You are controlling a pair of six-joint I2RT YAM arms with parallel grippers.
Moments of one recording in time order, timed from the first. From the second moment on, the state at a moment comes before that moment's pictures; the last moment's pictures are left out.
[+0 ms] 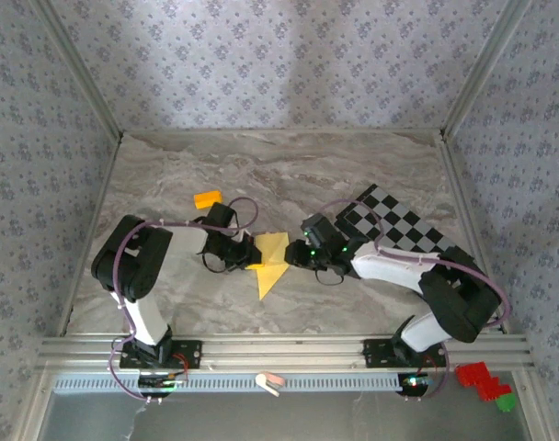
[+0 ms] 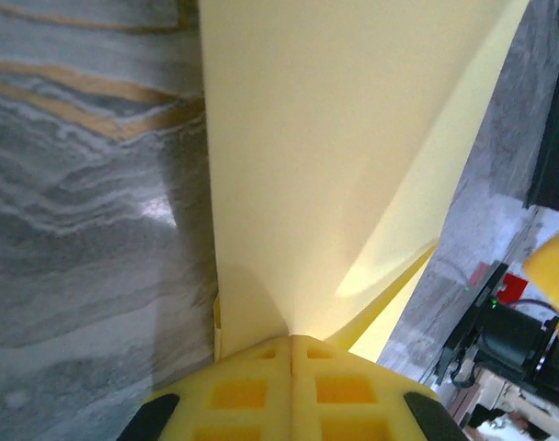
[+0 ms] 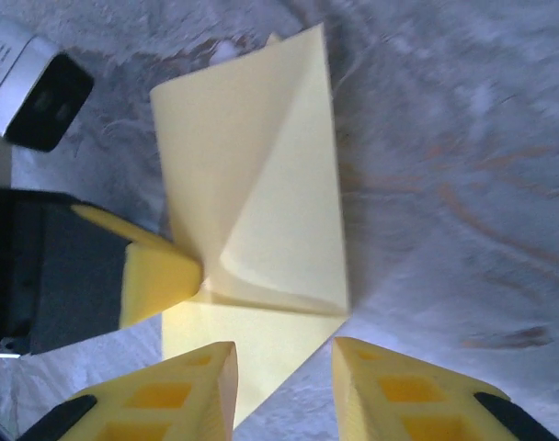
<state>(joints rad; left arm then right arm) -0.47 1.78 0.79 -0.19 0.77 -0.61 0.77 1.48 0.73 -0.12 -0.16 0.87</state>
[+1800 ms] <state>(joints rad) -0.47 1.80 0.82 -0.25 0.77 -0.53 0.67 1.69 0.75 0.02 -0.45 0.82</state>
